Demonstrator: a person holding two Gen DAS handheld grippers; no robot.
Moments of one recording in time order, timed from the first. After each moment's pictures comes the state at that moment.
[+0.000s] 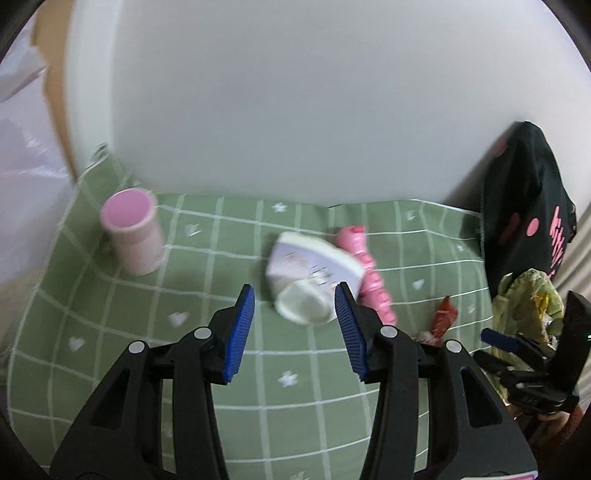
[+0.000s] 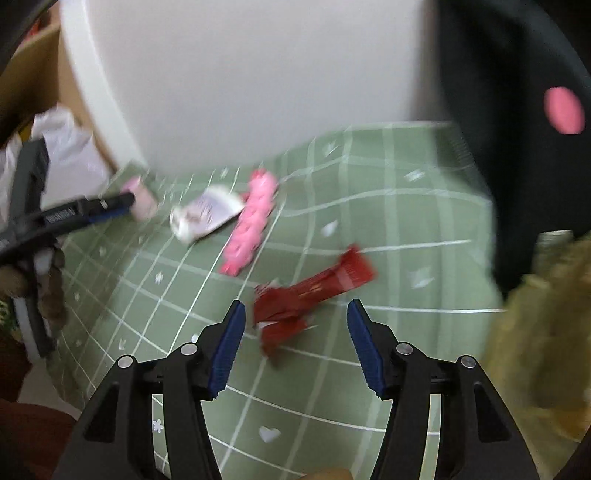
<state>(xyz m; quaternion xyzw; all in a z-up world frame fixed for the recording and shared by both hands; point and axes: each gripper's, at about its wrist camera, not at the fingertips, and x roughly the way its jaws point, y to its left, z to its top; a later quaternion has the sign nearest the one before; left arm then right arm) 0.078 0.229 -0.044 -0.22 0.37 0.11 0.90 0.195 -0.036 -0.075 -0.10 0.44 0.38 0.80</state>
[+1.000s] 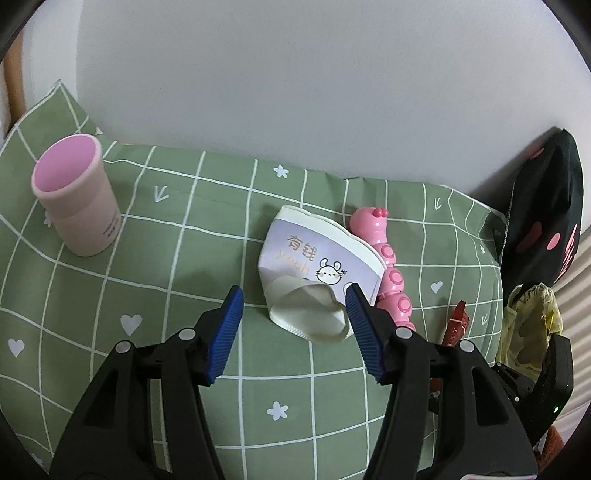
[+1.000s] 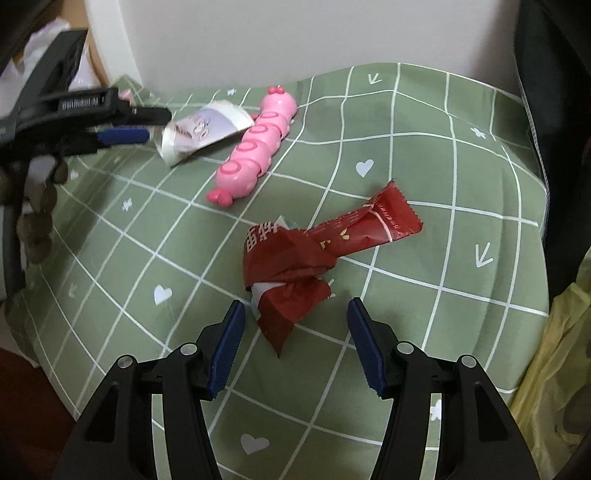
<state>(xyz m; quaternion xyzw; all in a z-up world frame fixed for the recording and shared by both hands) 0.128 0.240 -0.093 -0.28 0.41 0.09 0.86 0.191 -0.004 -0.123 -0.22 0.48 0.37 0.77</state>
